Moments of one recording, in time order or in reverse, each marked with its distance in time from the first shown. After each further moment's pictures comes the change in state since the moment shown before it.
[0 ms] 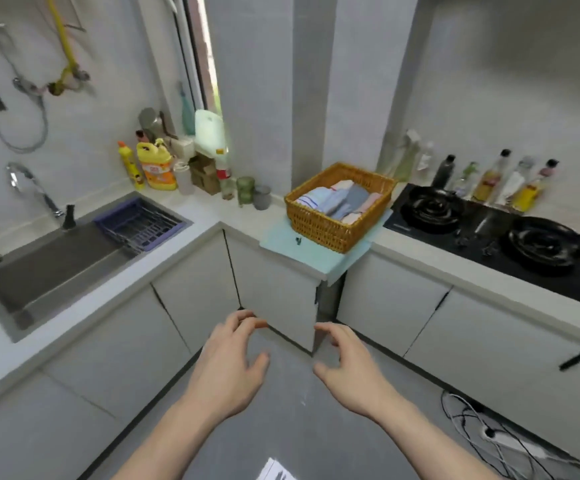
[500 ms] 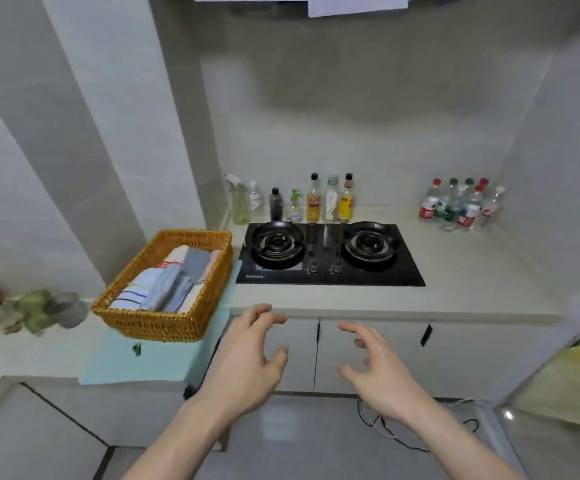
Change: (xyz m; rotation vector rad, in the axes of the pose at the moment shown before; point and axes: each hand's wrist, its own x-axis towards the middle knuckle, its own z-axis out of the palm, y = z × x) left_hand 0.235 0.266 0.104 -0.098 -0.216 0.600; right_hand 0.015 0.147 -0.249 0.125 0.532 0.307
